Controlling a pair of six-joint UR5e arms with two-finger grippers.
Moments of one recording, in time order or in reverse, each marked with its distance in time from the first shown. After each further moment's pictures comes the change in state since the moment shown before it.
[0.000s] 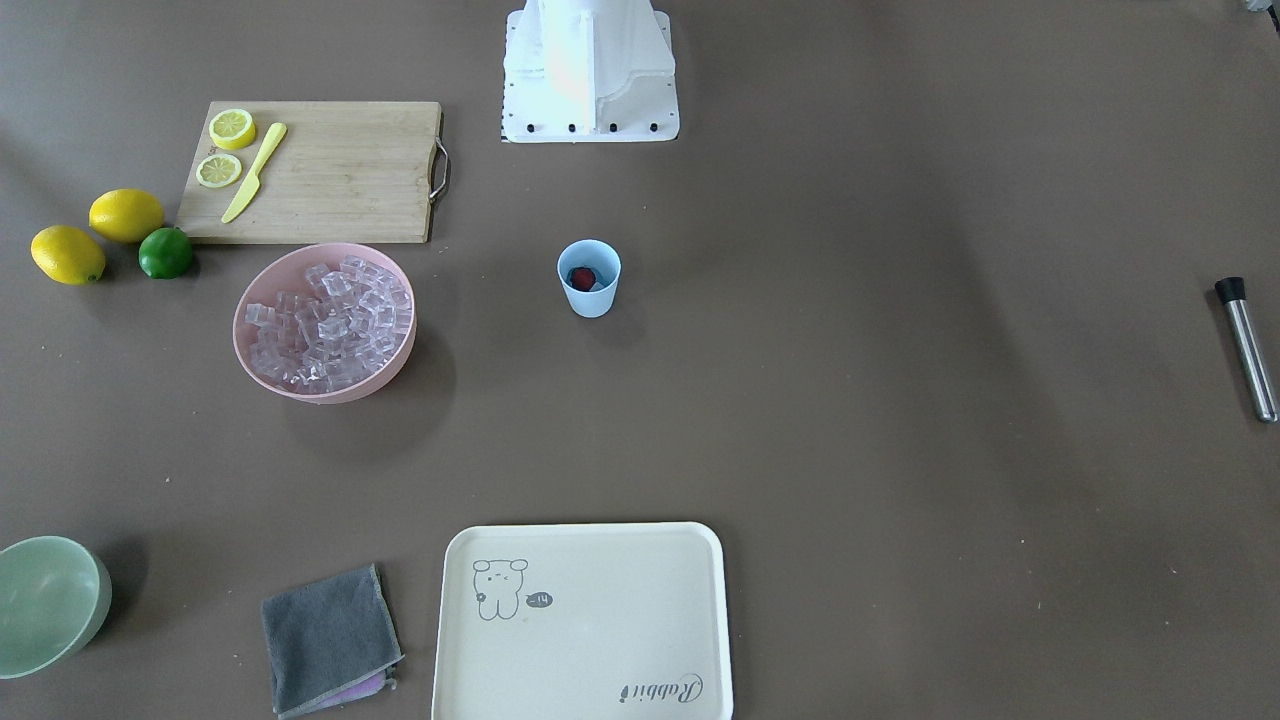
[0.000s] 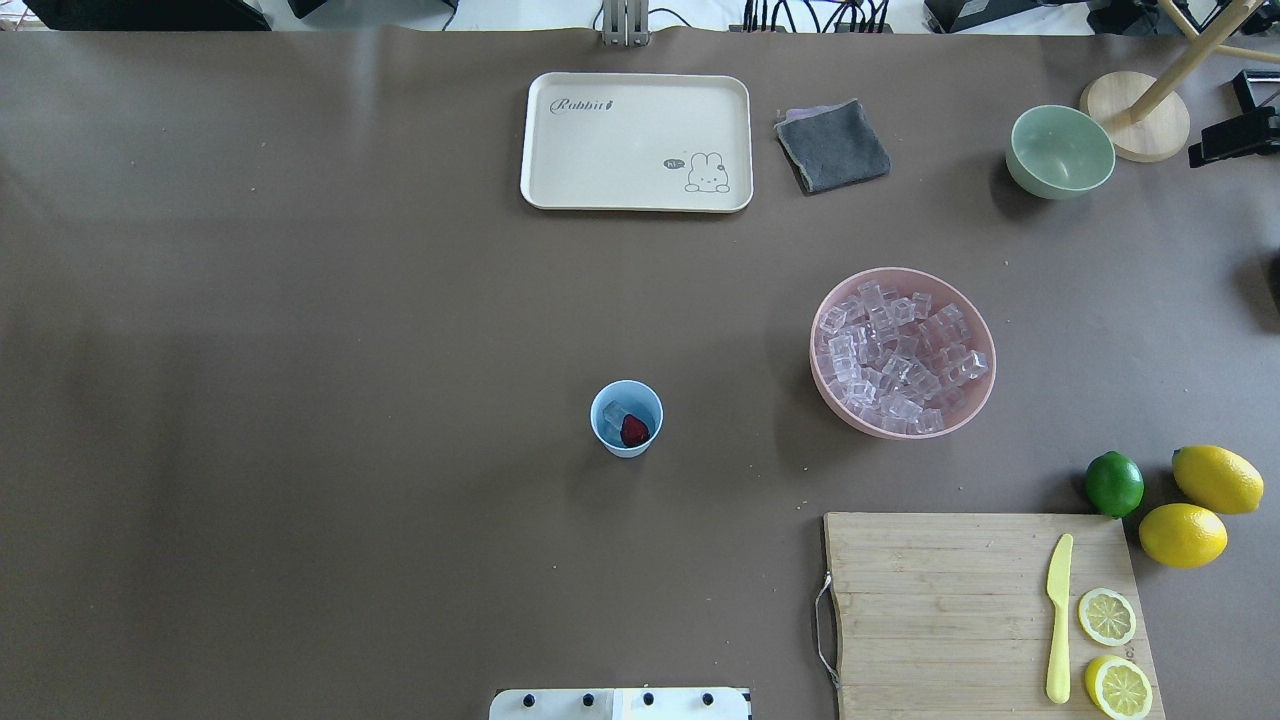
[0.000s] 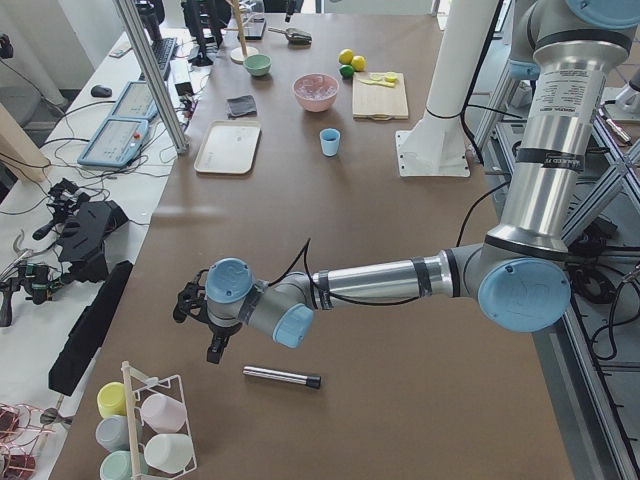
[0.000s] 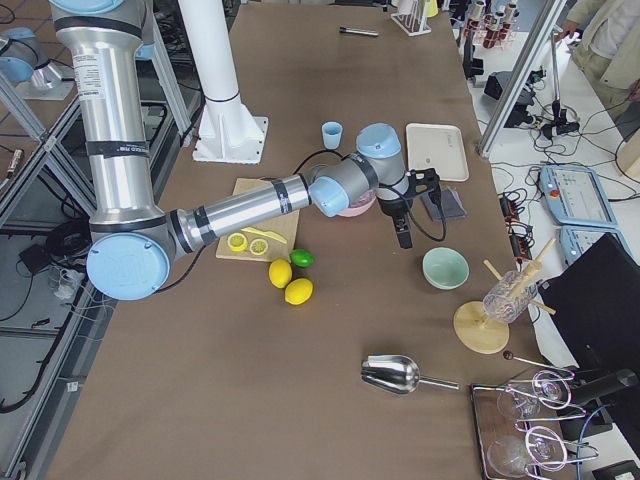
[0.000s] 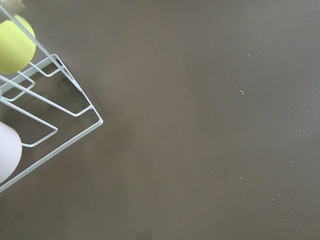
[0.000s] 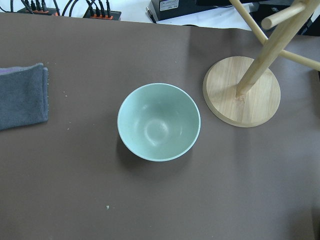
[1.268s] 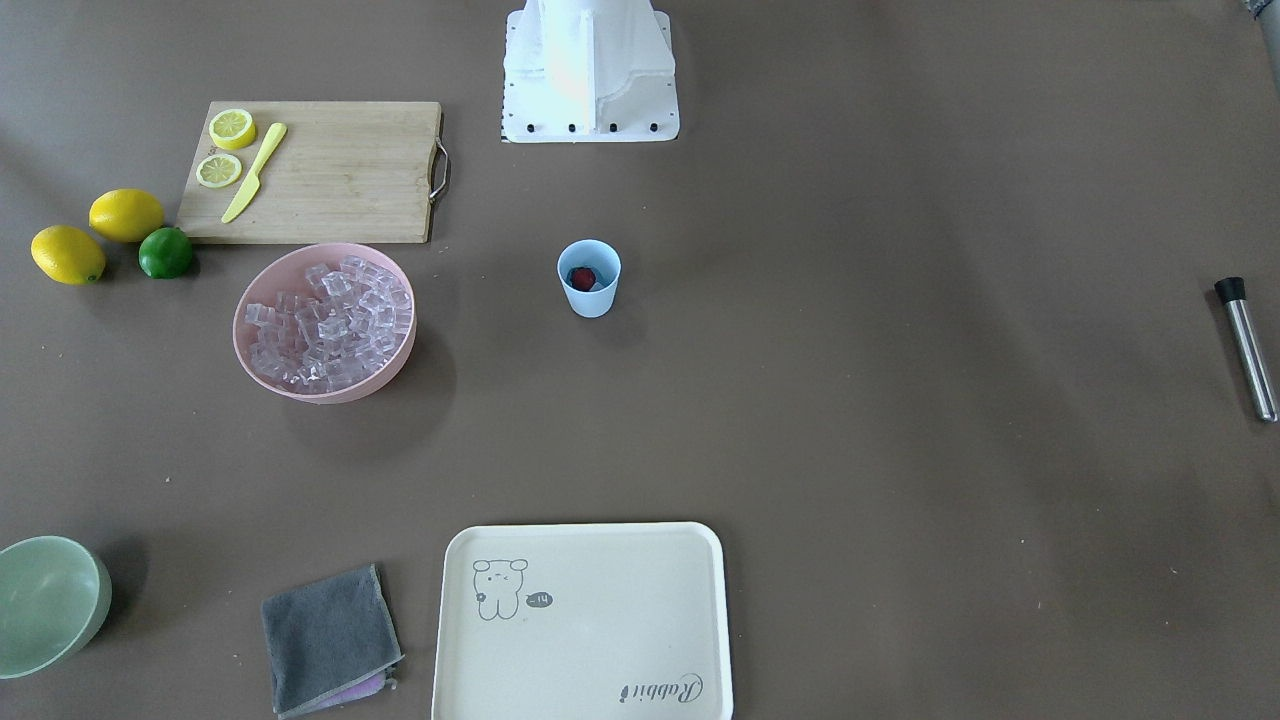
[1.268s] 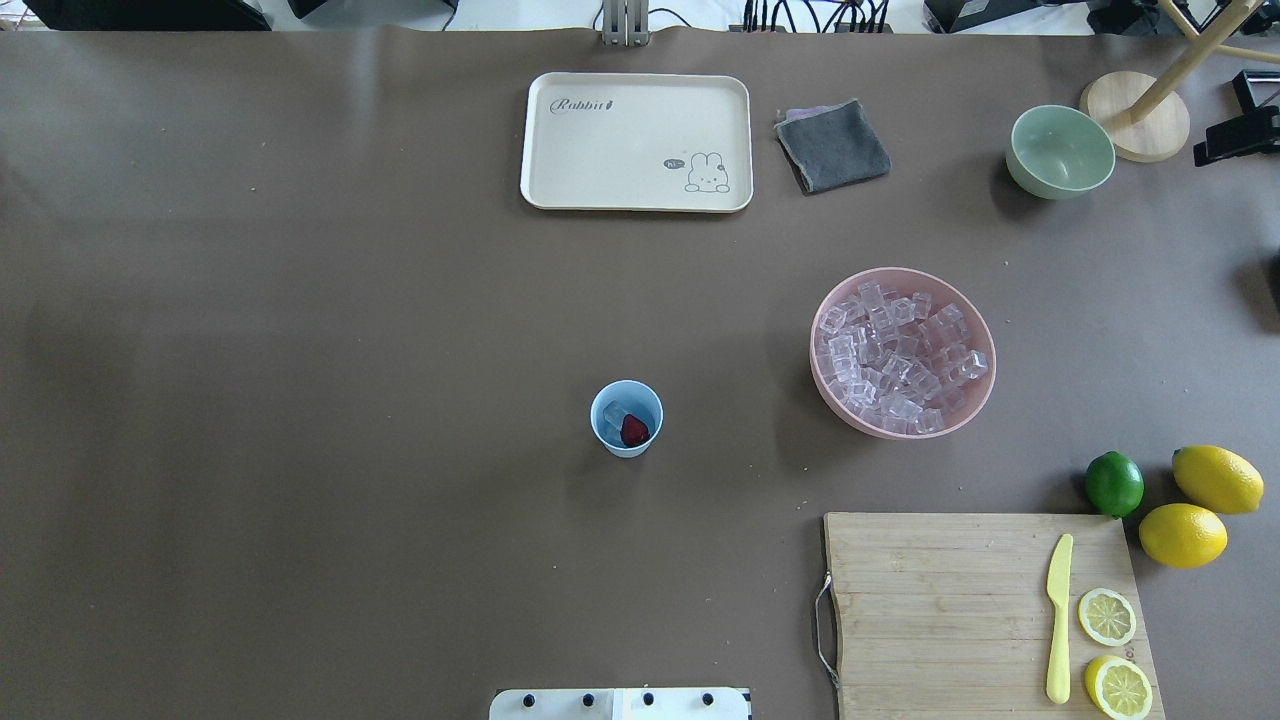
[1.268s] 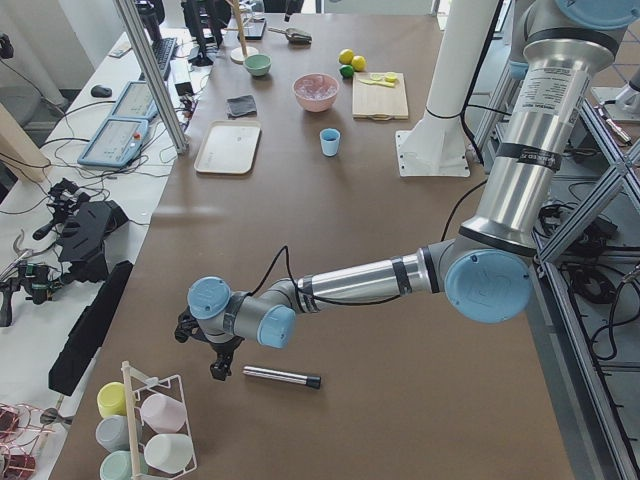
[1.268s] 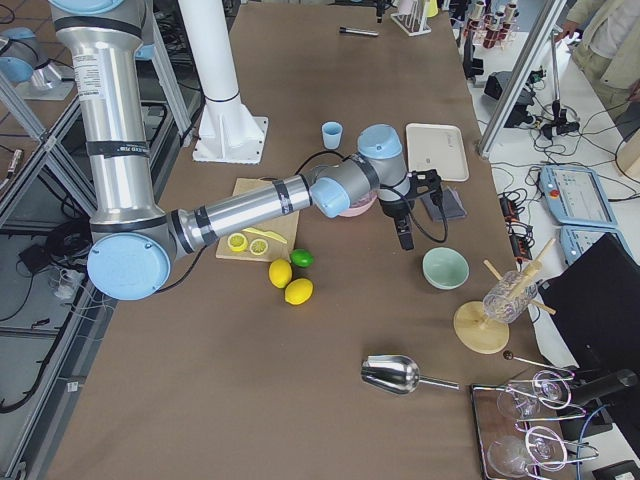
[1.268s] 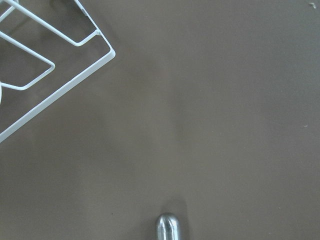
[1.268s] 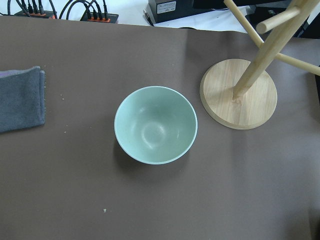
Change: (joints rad) left arm 0.054 -0.105 0.171 0.175 -0.007 0.136; right arm 0.002 -0.003 -0.009 0.001 -0.012 0.000
